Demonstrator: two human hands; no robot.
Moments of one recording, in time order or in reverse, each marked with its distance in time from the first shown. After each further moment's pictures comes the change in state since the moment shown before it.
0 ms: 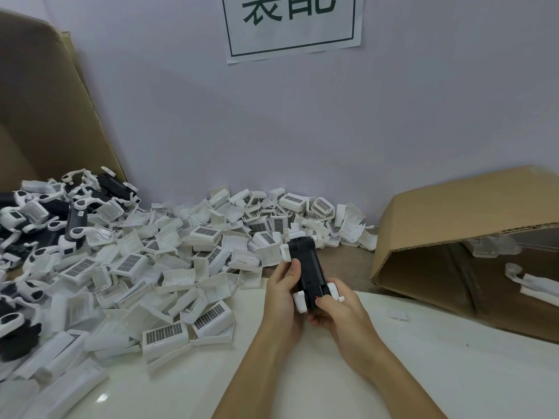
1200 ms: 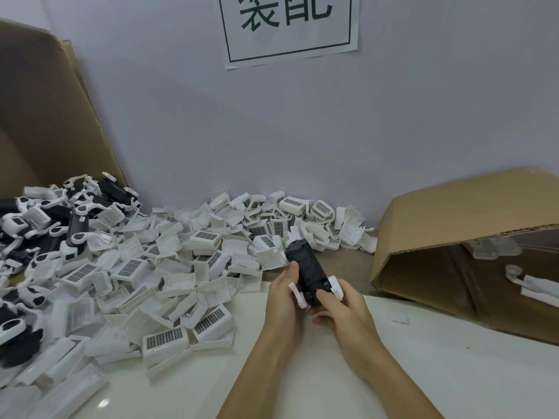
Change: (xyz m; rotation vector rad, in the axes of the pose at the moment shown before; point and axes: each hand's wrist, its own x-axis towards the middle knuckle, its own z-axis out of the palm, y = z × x) left_hand -0.003 0.003 0.005 0.077 0.055 -0.048; right_hand 0.001 0.000 -0.002 -0.010 0.091 -0.050
